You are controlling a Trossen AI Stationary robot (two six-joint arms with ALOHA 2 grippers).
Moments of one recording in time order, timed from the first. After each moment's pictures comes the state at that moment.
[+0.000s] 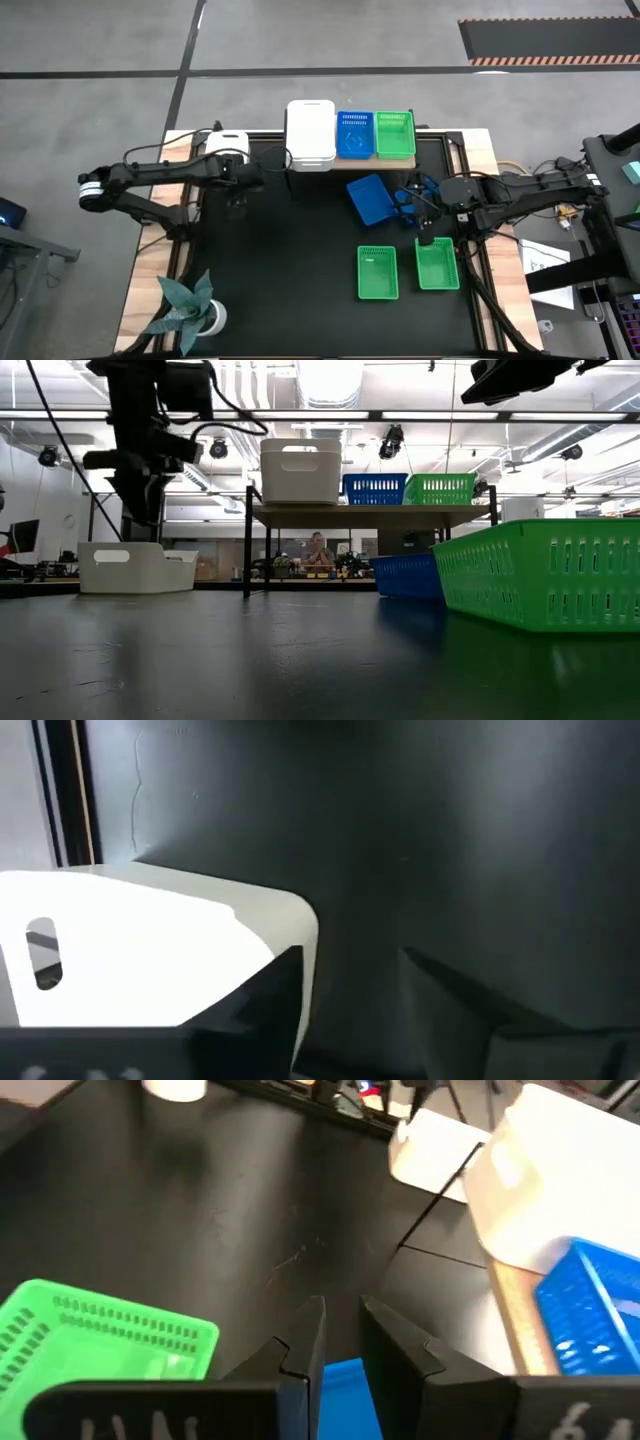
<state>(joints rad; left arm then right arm) 0.27 1.22 0.94 -1.12 -0.30 0.19 0.13 0.84 0.78 -0.44 0.13 -0.25</state>
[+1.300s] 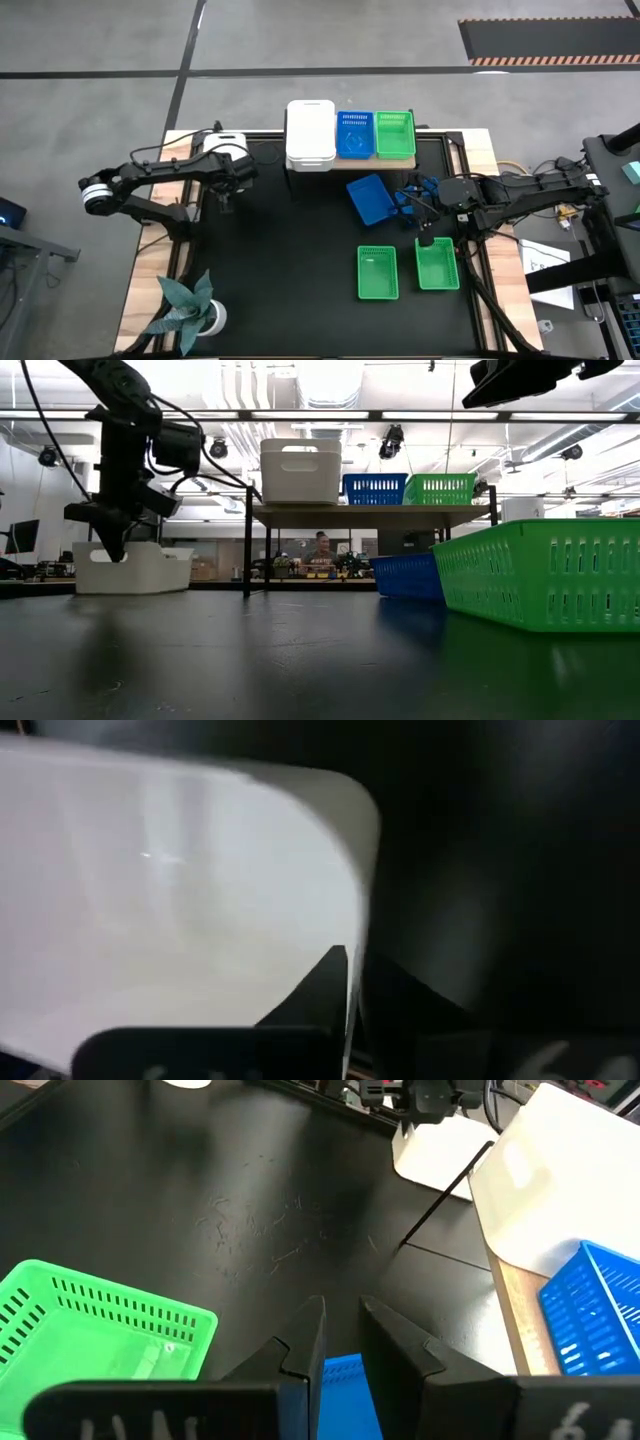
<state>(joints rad) 0.50 1.24 0.73 -1.01 -0.37 0.32 0.13 0.84 0.76 -0.44 0.12 -0.29</state>
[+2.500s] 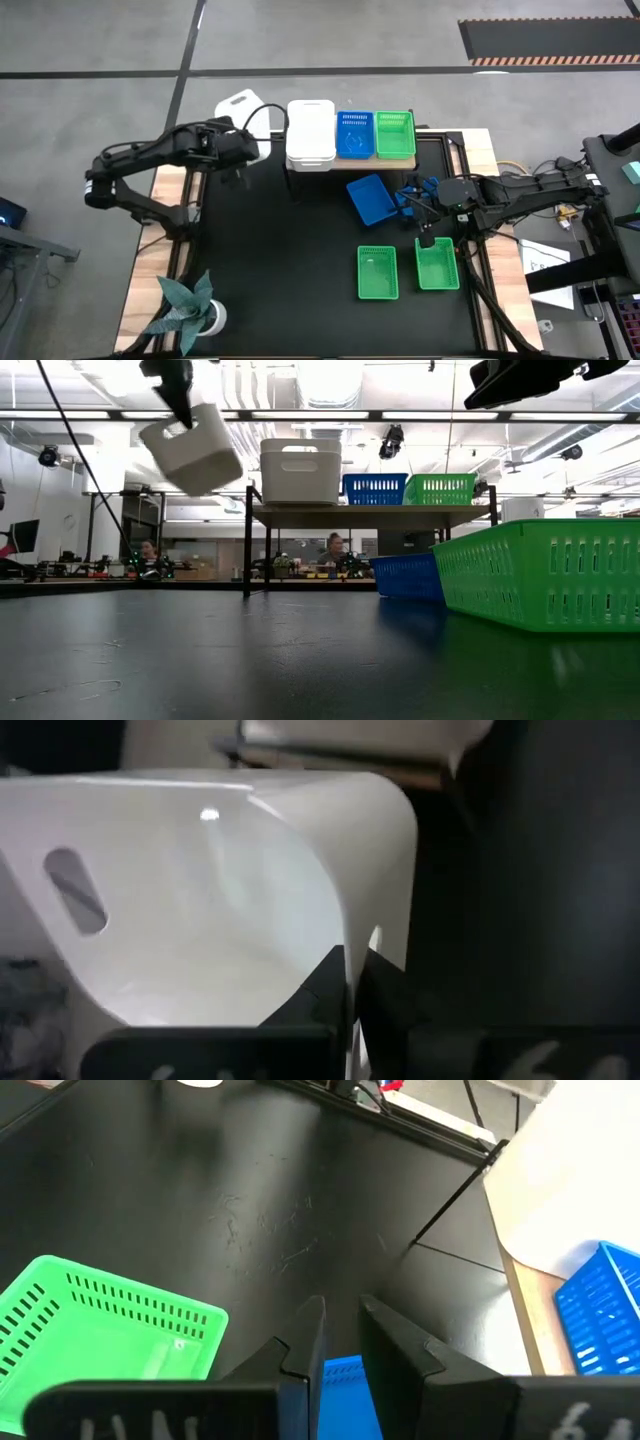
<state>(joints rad) 0.20 1.28 1.53 -1.42 -0.55 0.05 0.13 0.84 0.76 -0.44 0.10 -0.29</state>
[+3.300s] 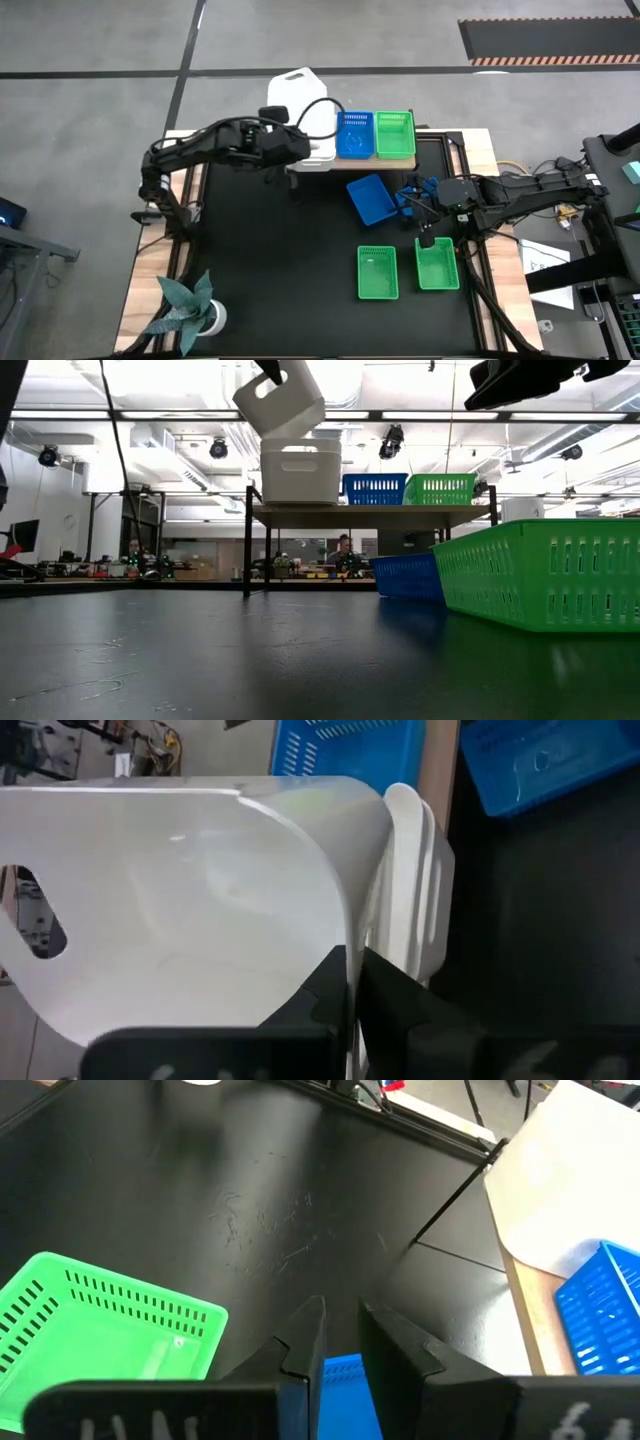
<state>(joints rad) 0.07 1.72 2.16 -1.42 -0.61 0.22 0.13 0.84 0.75 -0.44 0.10 -0.29</state>
